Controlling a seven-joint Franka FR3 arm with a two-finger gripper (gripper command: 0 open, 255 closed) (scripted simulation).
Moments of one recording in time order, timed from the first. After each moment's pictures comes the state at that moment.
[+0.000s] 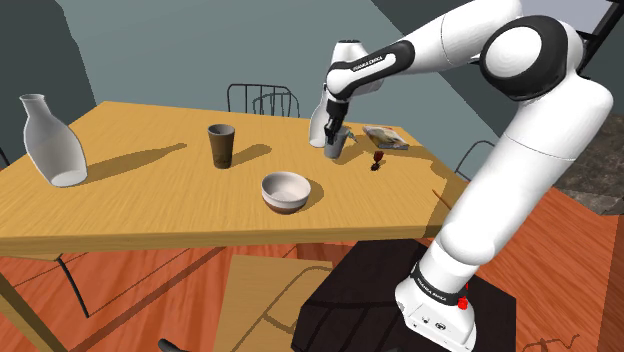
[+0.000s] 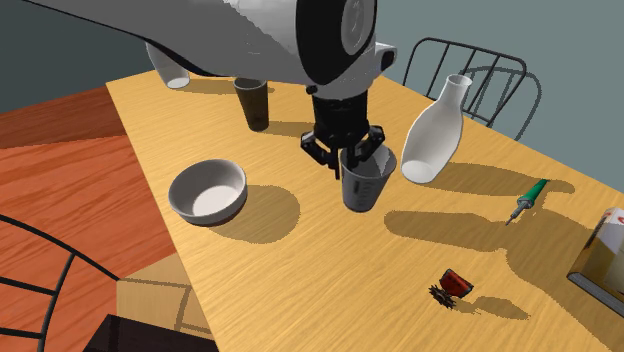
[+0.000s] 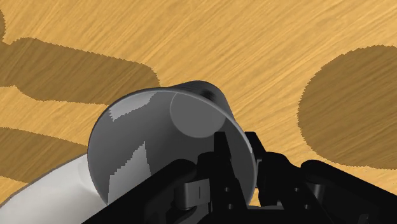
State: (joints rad) arm -0.12 -0.02 -0.20 -2.13 -0.14 2.17 -0.43
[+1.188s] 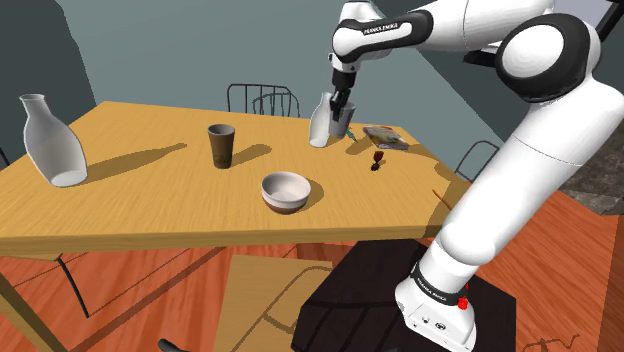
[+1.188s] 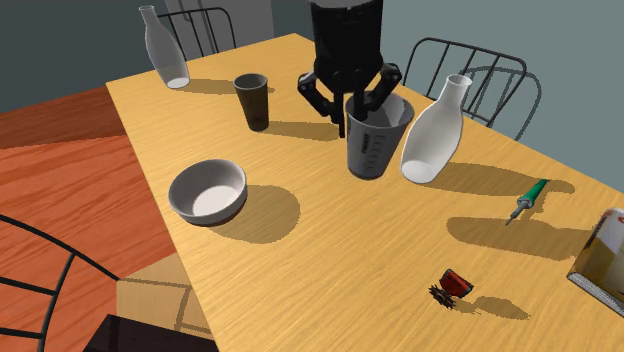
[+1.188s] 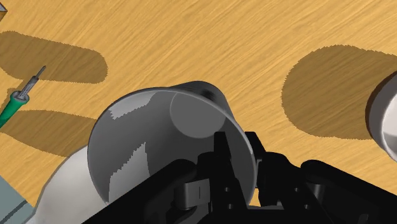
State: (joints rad) arm -0.12 -0.08 -0.19 -1.95 -0.14 1.93 -0.45
